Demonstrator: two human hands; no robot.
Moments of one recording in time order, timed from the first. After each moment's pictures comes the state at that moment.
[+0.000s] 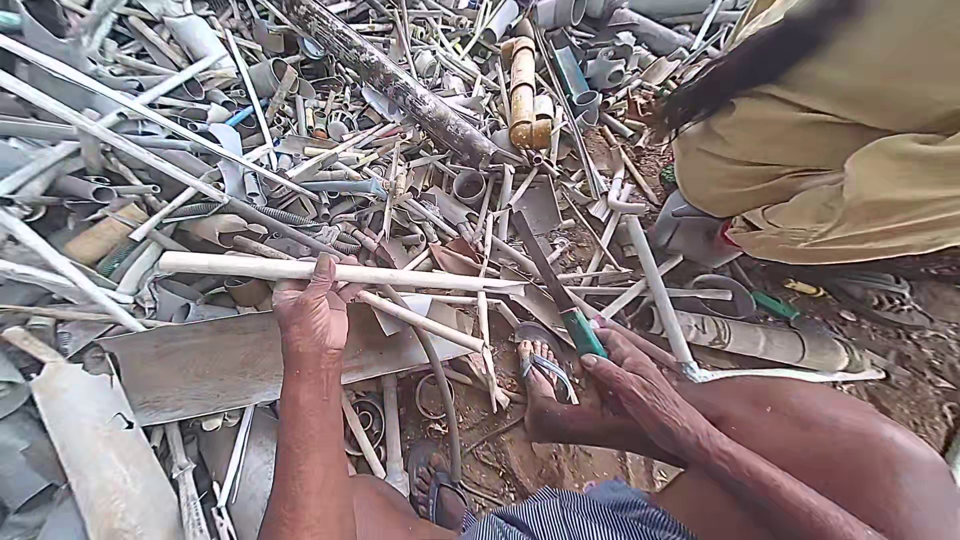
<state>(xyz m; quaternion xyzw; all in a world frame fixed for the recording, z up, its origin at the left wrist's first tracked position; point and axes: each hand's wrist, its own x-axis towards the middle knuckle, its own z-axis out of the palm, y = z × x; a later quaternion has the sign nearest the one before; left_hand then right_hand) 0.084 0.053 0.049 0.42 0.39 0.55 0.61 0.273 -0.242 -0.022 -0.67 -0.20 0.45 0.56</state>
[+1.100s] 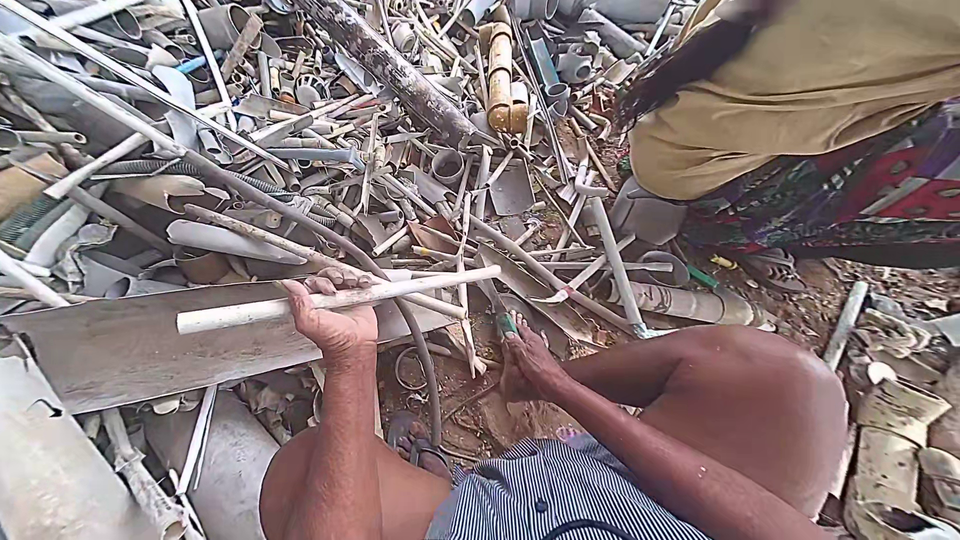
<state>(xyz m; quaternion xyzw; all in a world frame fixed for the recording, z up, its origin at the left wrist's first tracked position) 0.072 0.017 -0.018 0.26 0.27 0.64 0.68 0.207 -0.204 -0.114 -0.76 -0.16 0.46 0.42</state>
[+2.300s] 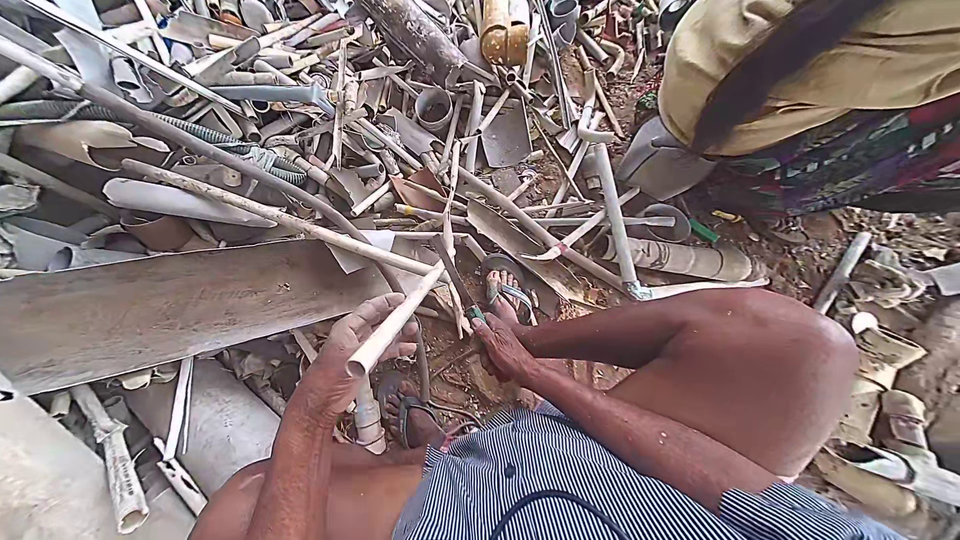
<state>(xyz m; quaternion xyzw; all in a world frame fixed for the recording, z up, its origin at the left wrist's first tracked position) 0.006 -0.038 -0.041 0.48 0.34 0.11 0.80 0.182 -0.213 -0.138 -0.71 -0.16 0.57 0.39</state>
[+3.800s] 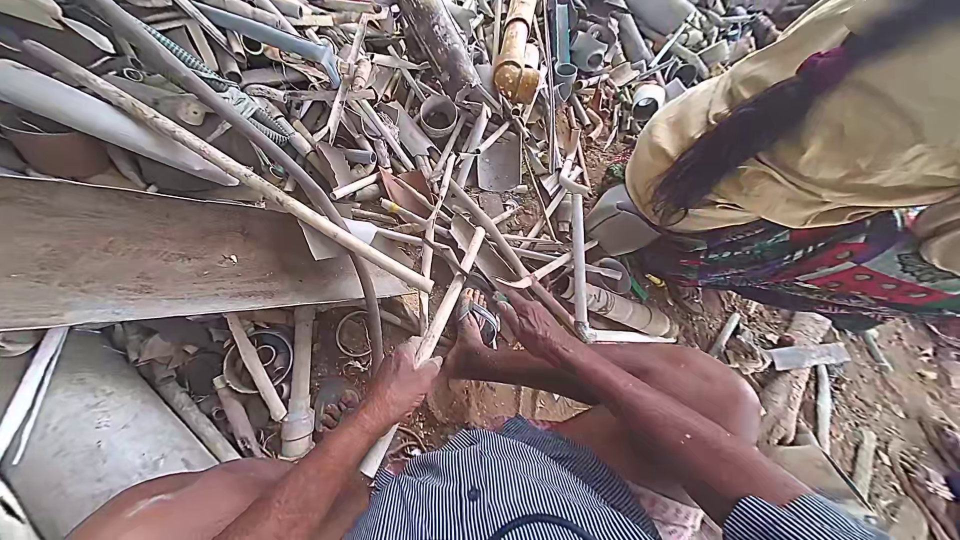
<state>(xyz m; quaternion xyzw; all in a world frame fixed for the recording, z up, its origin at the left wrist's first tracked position) 0.053 -0.091 -0.086 0.60 0.42 -0.17 0.66 0.290 -0.210 -0.095 -0.83 -0.41 0.37 0.02</state>
